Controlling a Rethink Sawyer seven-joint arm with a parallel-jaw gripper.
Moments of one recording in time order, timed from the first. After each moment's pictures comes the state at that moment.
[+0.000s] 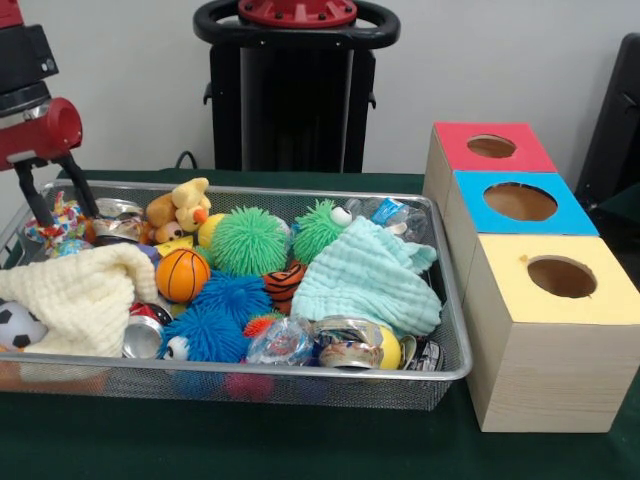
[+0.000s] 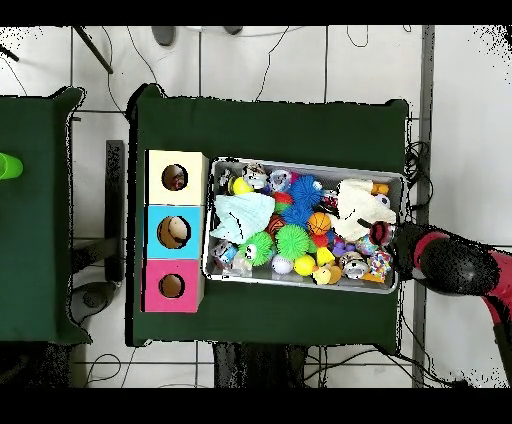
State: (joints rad) arm -1.42 -0.45 0.97 1.71 -0.69 0.78 1.70
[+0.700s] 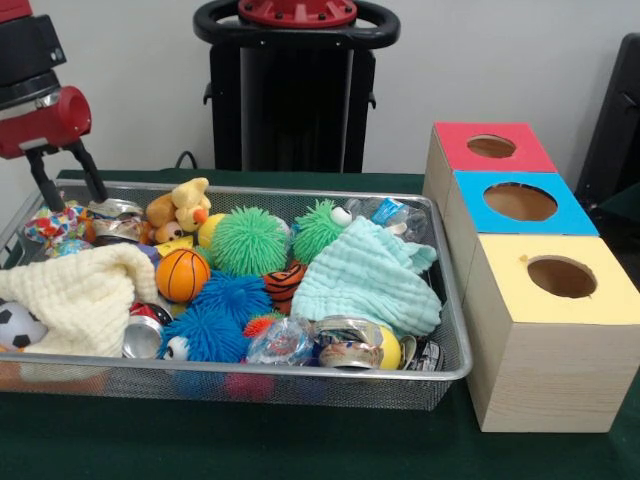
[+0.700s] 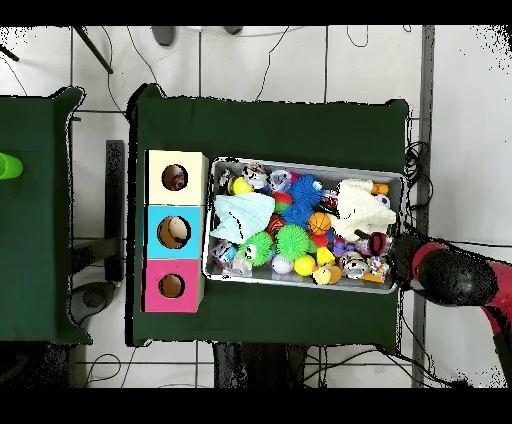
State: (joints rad) arm -1.43 -0.48 0.97 1.77 -0.70 0.78 1.70
